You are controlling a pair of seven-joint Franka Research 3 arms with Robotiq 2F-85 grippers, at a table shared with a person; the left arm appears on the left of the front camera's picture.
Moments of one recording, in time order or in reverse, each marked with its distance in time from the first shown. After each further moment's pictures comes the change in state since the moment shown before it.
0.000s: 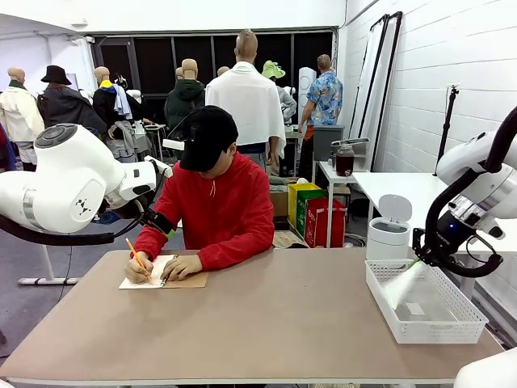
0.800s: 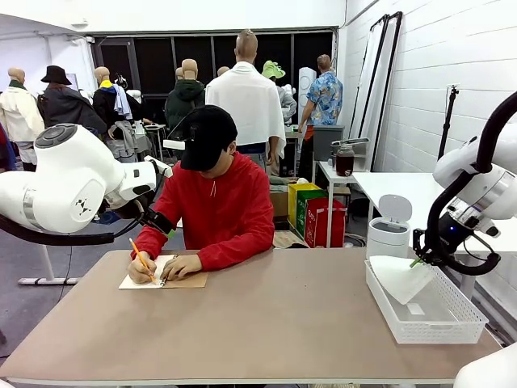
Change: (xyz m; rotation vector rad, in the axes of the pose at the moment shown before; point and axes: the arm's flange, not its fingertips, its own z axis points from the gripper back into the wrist) left arm 0.000 0.000 0.000 0.000 0.000 0.000; right arm 0.037 0.008 -0.011 0.004 -0.028 0.128
